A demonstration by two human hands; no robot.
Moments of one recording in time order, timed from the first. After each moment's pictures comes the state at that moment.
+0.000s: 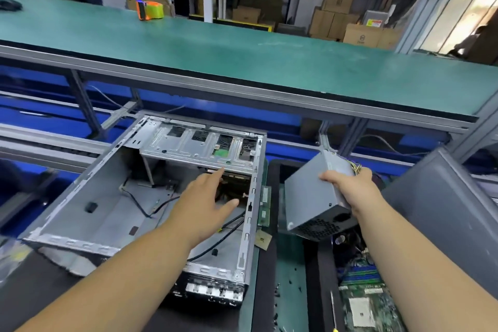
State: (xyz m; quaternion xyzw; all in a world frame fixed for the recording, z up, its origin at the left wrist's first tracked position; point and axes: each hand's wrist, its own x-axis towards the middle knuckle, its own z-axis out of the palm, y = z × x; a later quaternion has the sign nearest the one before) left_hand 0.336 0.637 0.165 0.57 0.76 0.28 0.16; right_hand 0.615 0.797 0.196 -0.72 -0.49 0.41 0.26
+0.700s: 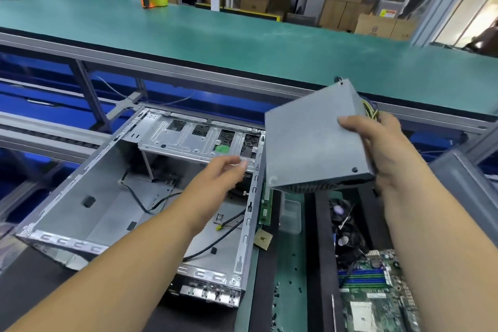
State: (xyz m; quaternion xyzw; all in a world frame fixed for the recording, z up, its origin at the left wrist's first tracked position) left_hand 0.353 0.653 0.203 0.39 0.61 0.52 0.45; right_hand 0.587 0.772 0.298 -0.51 -0.51 0.52 0.45
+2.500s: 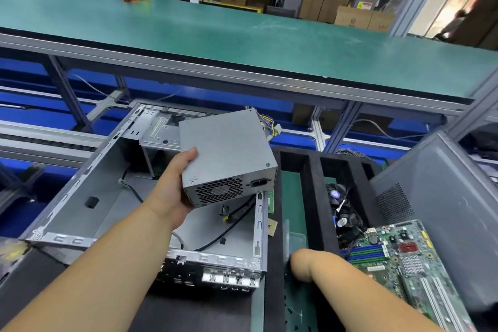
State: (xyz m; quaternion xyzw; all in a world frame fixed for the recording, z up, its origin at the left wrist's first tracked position) left_hand 0.292 0.632 0.180 0.16 0.48 0.63 0.59; right_hand 0.564 0.706 0.032 -0.62 -0.68 0.25 -0.30
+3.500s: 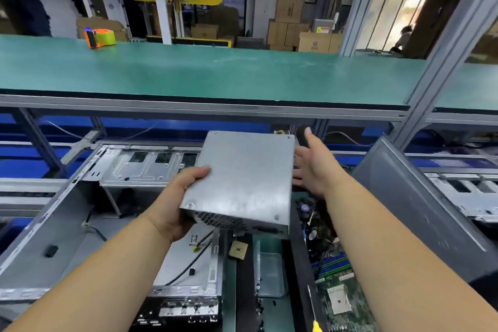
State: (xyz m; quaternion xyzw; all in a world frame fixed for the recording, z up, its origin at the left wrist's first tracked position) left_hand 0.360 0.662 0.226 0.29 0.44 0.55 0.65; right_hand 0.606 0.794 0.251 -0.47 -0.49 0.66 0.32
